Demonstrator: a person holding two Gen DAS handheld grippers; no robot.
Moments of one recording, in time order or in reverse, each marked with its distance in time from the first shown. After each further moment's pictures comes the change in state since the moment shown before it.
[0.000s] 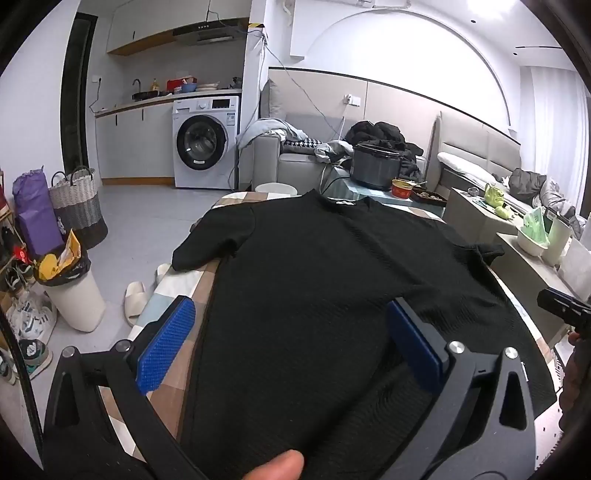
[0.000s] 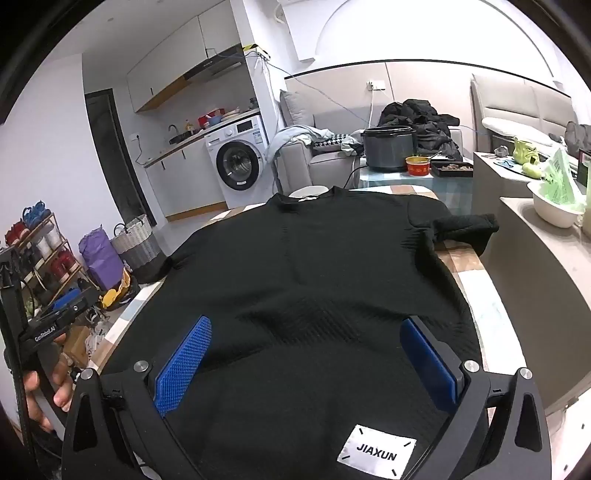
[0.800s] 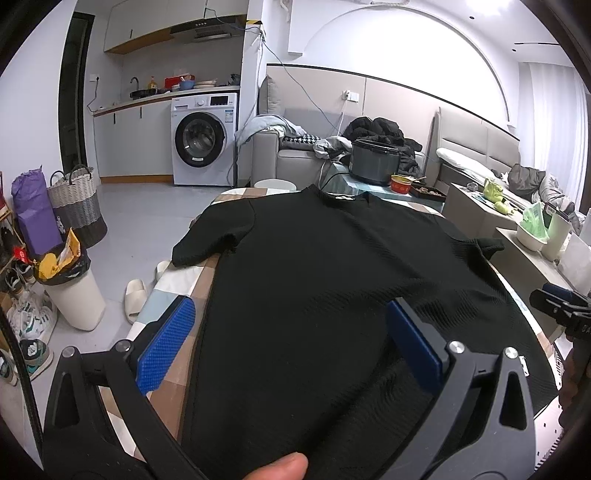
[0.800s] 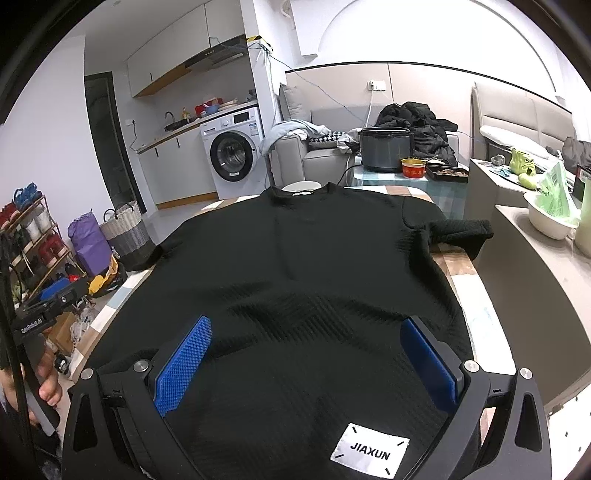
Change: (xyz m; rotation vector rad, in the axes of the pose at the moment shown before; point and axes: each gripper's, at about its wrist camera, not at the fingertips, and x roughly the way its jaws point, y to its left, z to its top) left arm 0.005 0.005 -0.006 -0.005 0.016 -0.006; right arm 0.018 0.003 -0.001 -0.064 0.051 -0.085
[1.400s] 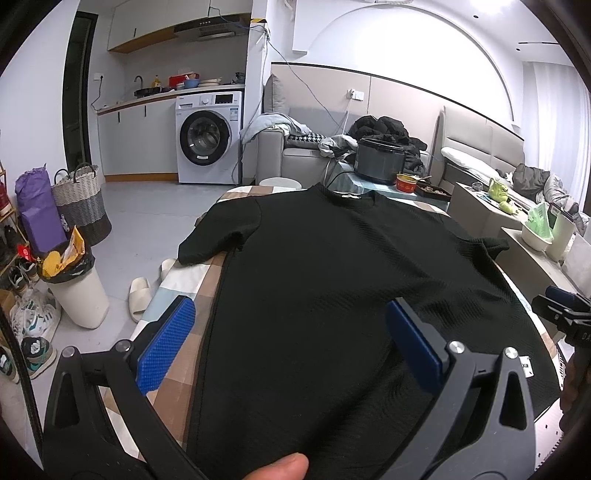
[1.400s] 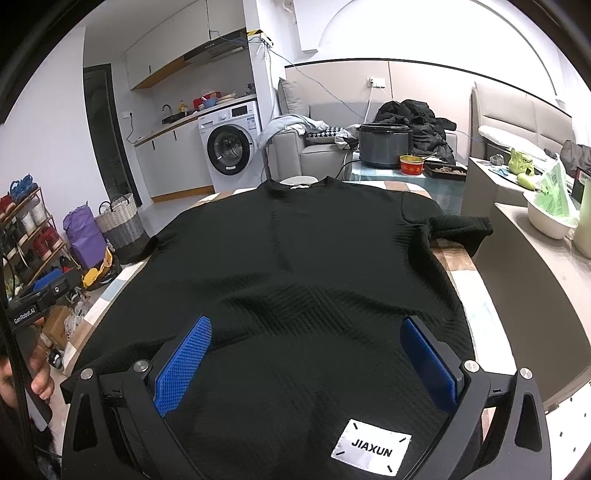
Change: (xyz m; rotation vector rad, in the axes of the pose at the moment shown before) left arm -0.001 0.005 0.000 -0.008 0.002 0.017; right arm 0.003 0.005 -0.004 -0.022 0.010 -0.014
